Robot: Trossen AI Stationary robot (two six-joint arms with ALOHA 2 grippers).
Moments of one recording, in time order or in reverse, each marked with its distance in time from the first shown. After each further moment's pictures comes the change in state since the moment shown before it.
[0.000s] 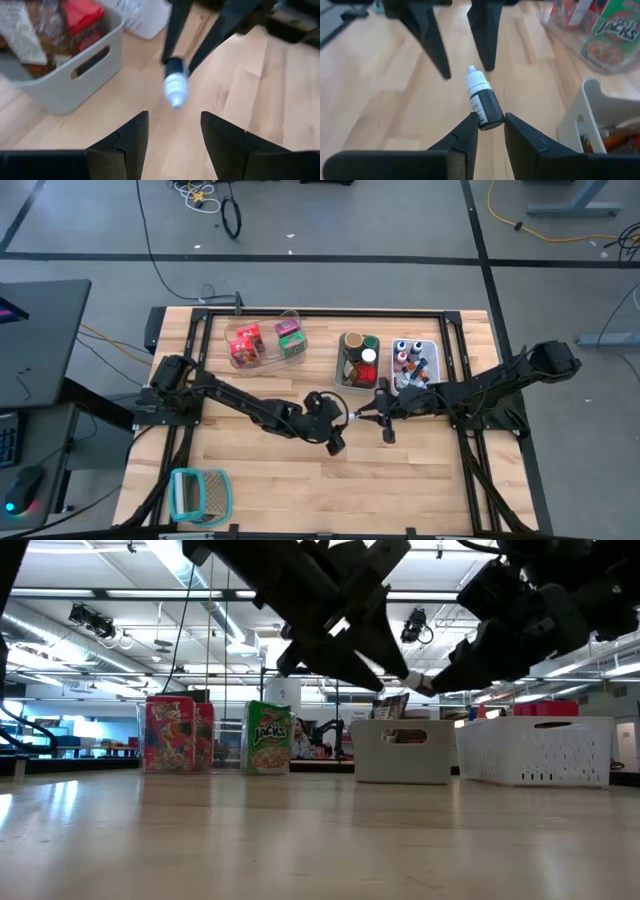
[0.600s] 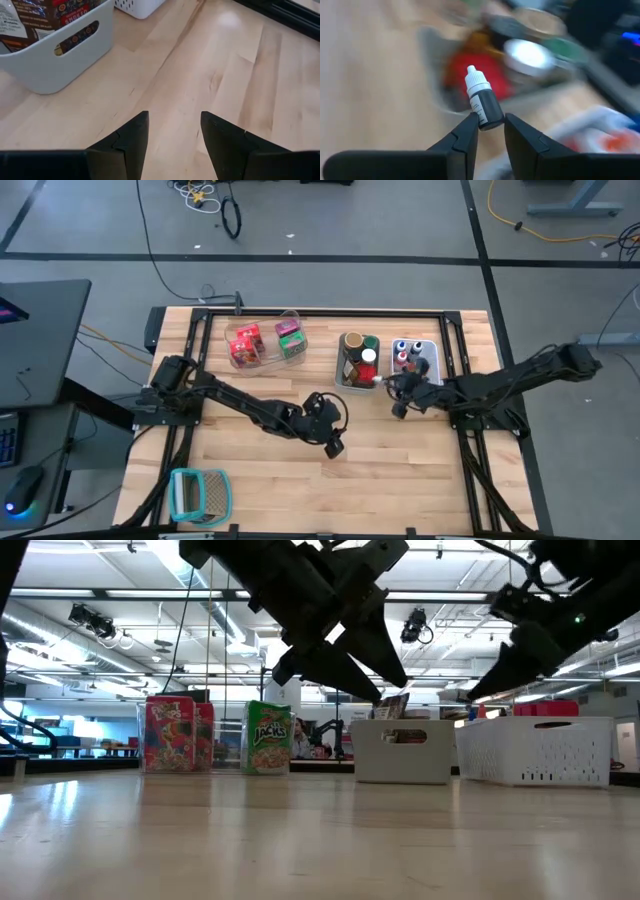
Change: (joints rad) left arm -0.007 0.006 0.000 -0.043 0.072 -0.065; right arm 0.001 -0.325 0.000 -0.557 0.464 0.228
